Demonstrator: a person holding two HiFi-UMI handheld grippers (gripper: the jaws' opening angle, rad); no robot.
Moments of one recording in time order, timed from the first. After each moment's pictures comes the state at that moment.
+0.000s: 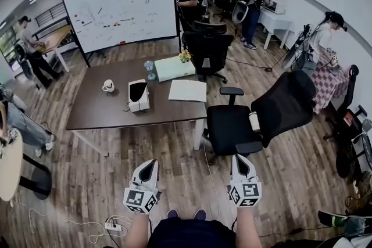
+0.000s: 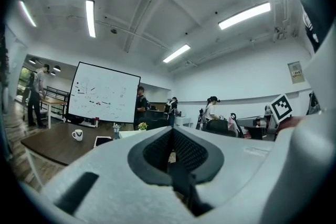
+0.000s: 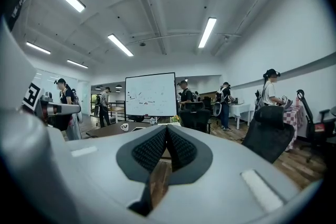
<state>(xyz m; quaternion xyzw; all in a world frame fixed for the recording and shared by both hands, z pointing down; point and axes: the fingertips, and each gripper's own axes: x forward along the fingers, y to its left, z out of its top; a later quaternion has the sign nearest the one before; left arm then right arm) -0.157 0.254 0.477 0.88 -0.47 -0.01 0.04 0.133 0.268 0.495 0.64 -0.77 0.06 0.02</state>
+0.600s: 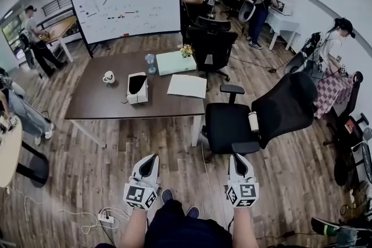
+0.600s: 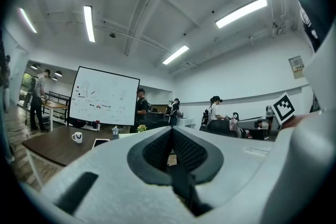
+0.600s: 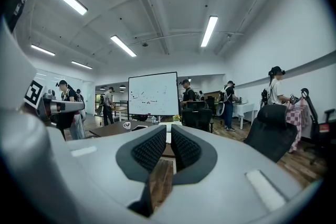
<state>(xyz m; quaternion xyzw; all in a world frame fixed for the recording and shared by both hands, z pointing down) -0.118 0.261 0.480 0.87 -0.49 -0.01 0.02 0.159 0.270 0.508 0.62 -0.78 0.06 0.02</state>
